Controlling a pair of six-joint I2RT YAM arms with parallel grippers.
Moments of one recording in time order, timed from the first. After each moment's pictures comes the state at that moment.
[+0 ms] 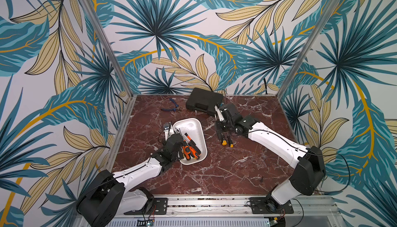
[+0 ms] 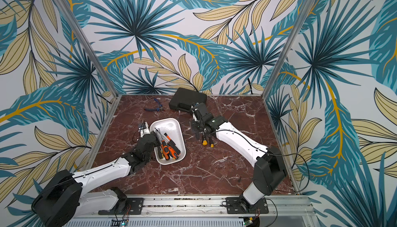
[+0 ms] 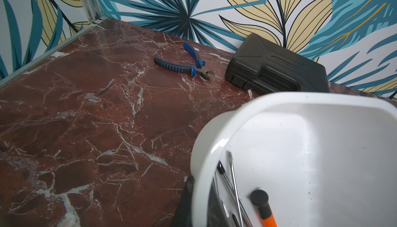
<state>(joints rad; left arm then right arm) -0.61 1.22 0.49 0.24 -0.64 -0.57 0.58 1.59 1.35 -0.64 0.10 0.30</state>
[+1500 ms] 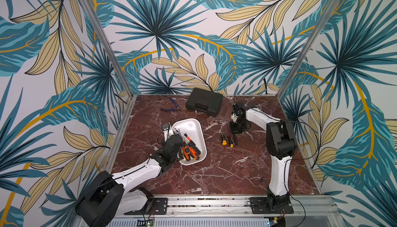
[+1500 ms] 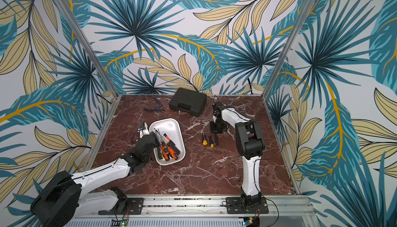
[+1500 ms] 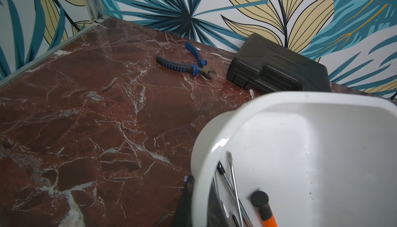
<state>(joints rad) -0.61 1.21 0.48 0.24 -0.64 -0.58 0.23 2.11 1.58 -0.91 -0.10 0.18</state>
